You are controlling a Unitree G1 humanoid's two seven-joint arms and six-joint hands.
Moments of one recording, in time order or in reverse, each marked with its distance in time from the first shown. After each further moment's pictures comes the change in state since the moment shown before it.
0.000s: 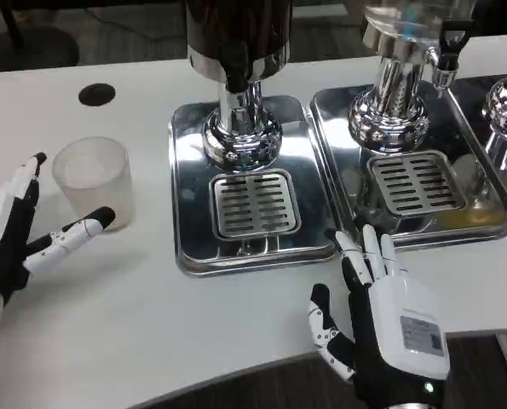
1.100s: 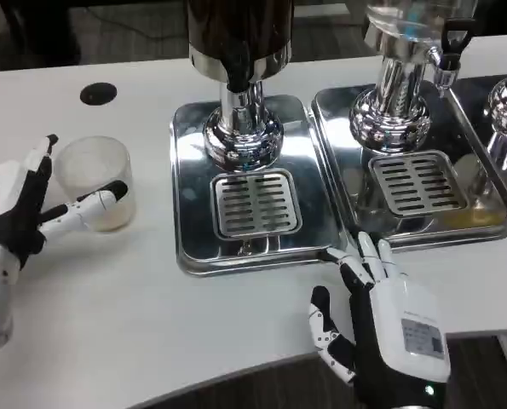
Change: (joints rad) left arm -0.248 -0.046 -0.049 0.298 -0.036 -0.026 -0.042; right arm 0.009 0.004 -0.003 -0.003 0.002 0.000 0.000
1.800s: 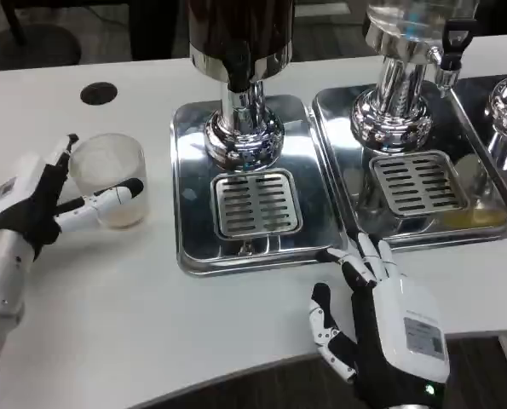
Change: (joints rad) left arm -0.056 -0.024 -0.006 0.029 -0.002 0.023 -0.082; right arm 0.002 0.014 -0.012 0.000 0.038 -0.023 0.001
